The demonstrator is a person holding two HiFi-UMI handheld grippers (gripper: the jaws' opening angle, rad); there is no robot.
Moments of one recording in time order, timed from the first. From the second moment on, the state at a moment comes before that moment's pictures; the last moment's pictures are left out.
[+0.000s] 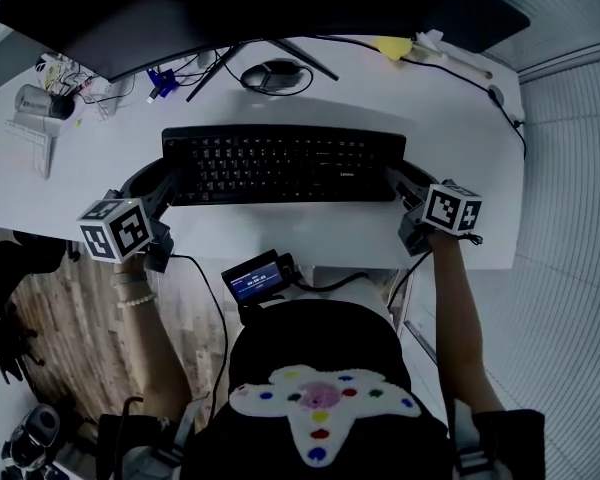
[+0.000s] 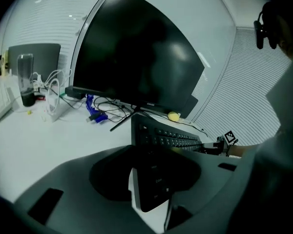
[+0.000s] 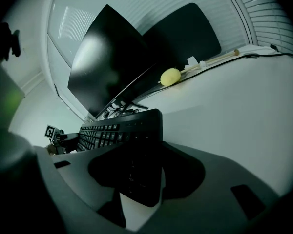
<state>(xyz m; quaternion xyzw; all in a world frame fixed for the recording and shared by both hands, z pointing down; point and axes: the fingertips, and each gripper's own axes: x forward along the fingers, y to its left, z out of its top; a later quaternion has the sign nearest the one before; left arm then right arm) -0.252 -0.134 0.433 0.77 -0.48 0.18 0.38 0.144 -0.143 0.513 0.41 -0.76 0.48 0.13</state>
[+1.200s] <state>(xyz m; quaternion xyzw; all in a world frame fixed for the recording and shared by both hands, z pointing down) -0.197 -0.101 0.180 0.77 -0.59 0.27 0.01 0.094 -0.176 0.455 0.31 -0.84 0.40 -0.20</state>
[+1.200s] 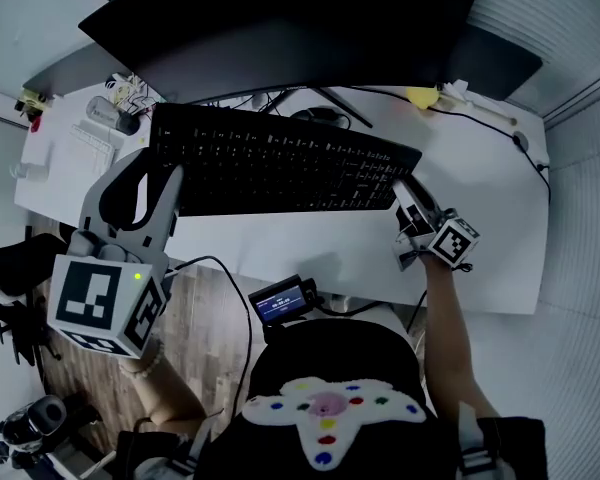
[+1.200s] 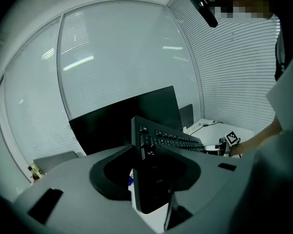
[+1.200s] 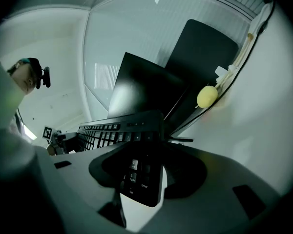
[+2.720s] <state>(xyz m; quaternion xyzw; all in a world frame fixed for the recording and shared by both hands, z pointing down) -0.201 -0.107 0.212 0.81 -0.56 0.15 0.10 0.131 -0.158 0.451 0.35 -0.82 0.44 -0.12</state>
